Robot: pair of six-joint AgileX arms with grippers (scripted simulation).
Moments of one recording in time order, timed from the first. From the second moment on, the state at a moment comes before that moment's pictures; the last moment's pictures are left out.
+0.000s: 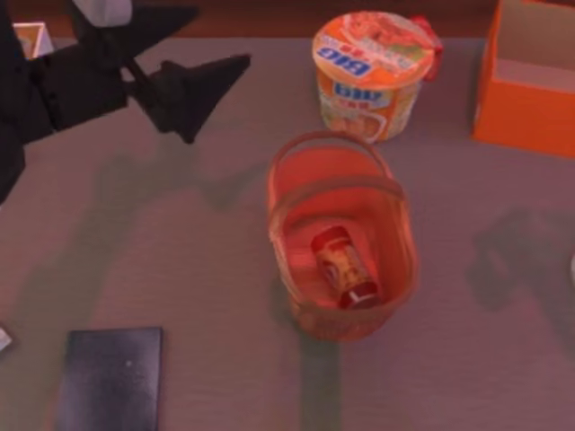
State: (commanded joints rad) left arm -0.19 1.60 0.84 0.71 0.85 -0.05; right arm 0.24 0.75 0.75 -0.55 0.00 -0.35
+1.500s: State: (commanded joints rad) left arm 0.02 0.00 0.00 0.00 0.00 0.00; right arm 0.68 2.31 2.34 -1.60 0.00 -1.02
